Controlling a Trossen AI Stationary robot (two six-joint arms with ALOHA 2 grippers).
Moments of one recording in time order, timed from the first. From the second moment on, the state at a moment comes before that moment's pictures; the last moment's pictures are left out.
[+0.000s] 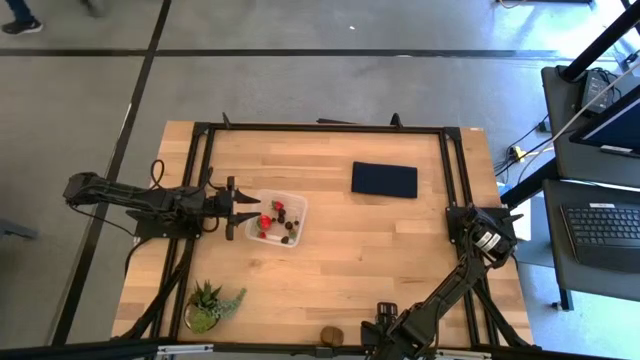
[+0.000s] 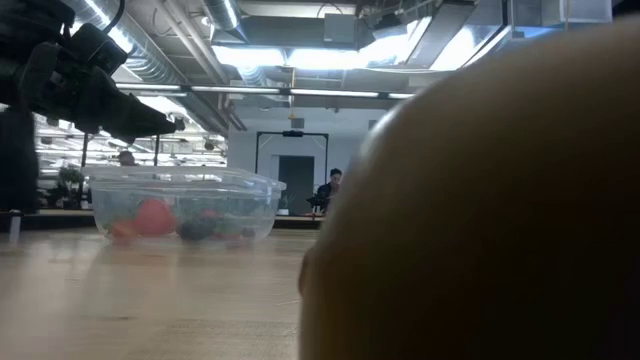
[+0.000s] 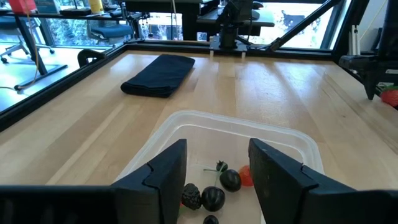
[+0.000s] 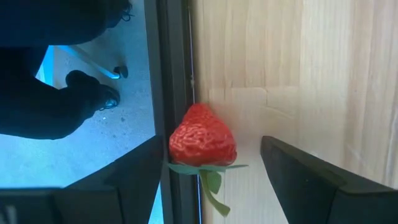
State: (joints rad) left arm -0.09 0.31 0.01 0.10 -0.23 -0.08; right arm 0.86 2.15 1.53 -0.67 0.01 0.94
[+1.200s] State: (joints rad) left arm -0.09 0.31 0.01 0.10 -0.23 -0.08; right arm 0.85 2.15 1.53 -0.68 0.03 0.97
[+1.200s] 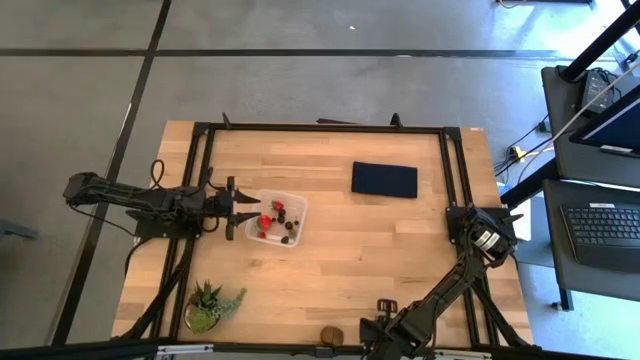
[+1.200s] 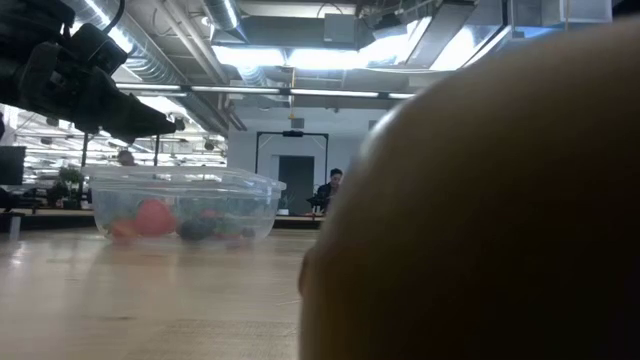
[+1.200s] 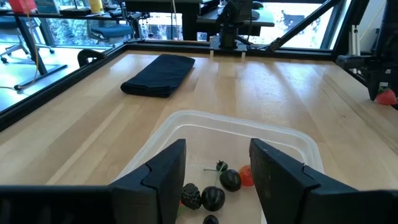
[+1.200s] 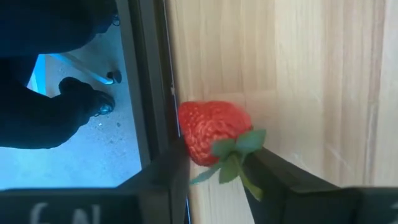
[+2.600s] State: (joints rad) left arm -0.09 0.31 0.01 0.08 -0.23 -0.08; right arm 0.74 2.14 1.53 -0.76 0.02 1.04
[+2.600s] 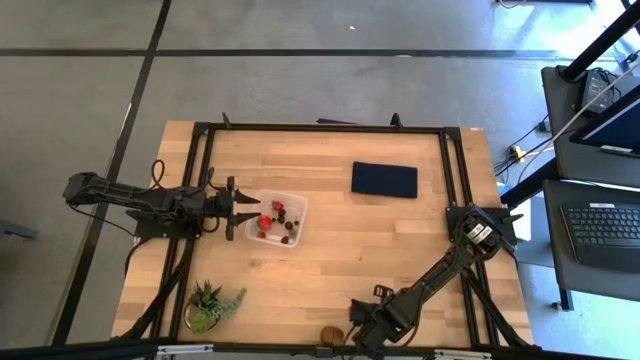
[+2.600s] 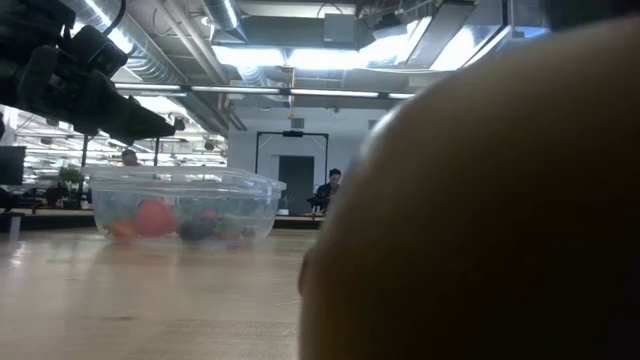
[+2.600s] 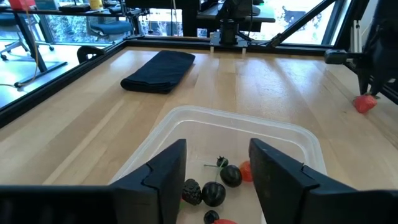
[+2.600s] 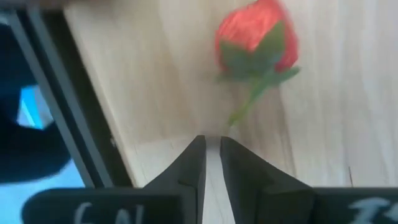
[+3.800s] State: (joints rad) left arm -0.09 0.31 0.01 0.04 -0.22 -0.08; right arm 0.66 2.14 1.53 -0.74 -0.04 1.02
